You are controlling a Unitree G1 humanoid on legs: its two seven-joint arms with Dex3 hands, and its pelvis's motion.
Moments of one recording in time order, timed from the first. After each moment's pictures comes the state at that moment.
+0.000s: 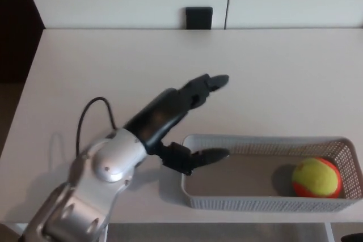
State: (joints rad) left_arm -0.24 0.35 -0.39 -0.39 0.15 0.47 -0.27; right_arm 0.19 -0.50 0.00 0.64 -0.16 -0.23 0.18
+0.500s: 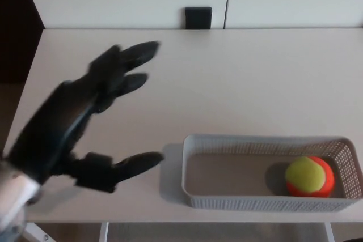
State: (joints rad) left_arm 0.16 0.40 0.10 -0.81 -0.08 0.45 -0.37; right_arm 0.19 -0.50 0.01 0.66 -0.16 -0.24 0.18
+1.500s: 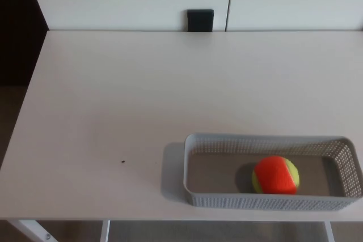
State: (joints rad) left_arm 0.81 0.49 0.54 -0.01 -0.32 0.19 -0.87; right_arm 0.26 -0.51 -0.01 0.74 -0.15 -0.25 0.19
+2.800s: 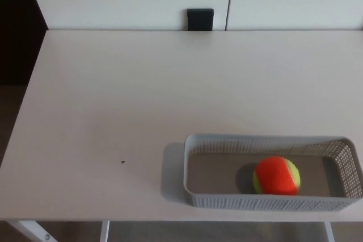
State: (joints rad) left_arm 0.15 0.40 0.09 0.88 -0.01 -0.09 -0.27; right_arm 0.20 -0.51 -0.06 0.72 -0.14 -0.26 0.17
